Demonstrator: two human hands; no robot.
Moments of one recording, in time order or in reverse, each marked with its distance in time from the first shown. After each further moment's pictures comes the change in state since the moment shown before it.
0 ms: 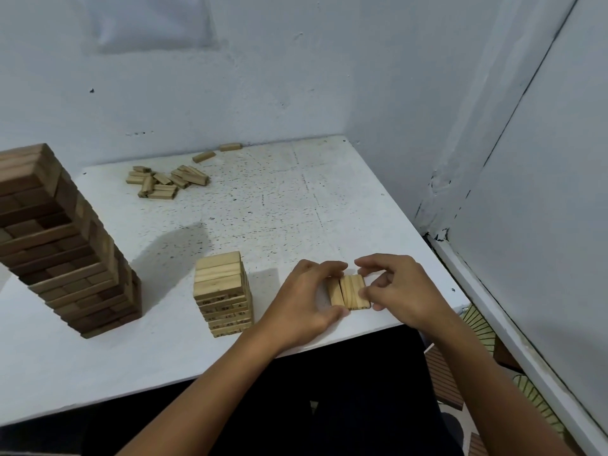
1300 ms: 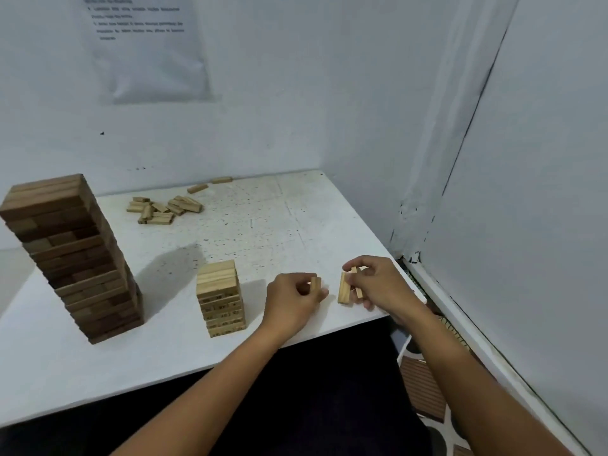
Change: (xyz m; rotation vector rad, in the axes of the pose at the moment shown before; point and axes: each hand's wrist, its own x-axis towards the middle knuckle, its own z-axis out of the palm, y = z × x) left_hand -0.005 0.035 0.005 -0.251 0.245 -0.265; right_hand -0.008 -0.004 -0.010 0.237 0.095 0.048
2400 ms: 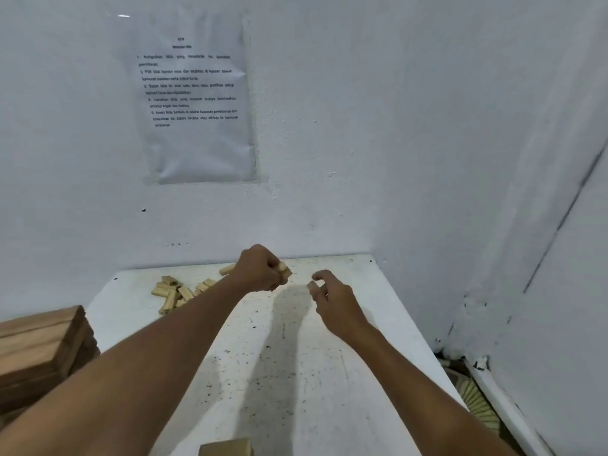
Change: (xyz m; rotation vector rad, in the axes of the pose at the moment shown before) left_hand 0.260 0.014 -0.154 0.425 0.032 -0.038; right_hand 0.214 -0.091 0.106 -0.276 -0.073 -0.417
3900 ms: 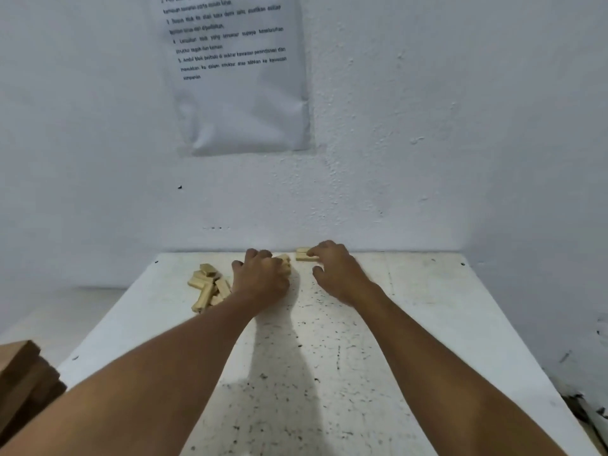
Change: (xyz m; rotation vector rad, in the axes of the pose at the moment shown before) left_hand 0.058 -0.123 0.020 0.666 0.192 -0.152; right_hand 0.147 0.009 0.101 -0.280 -0.231 -0.268
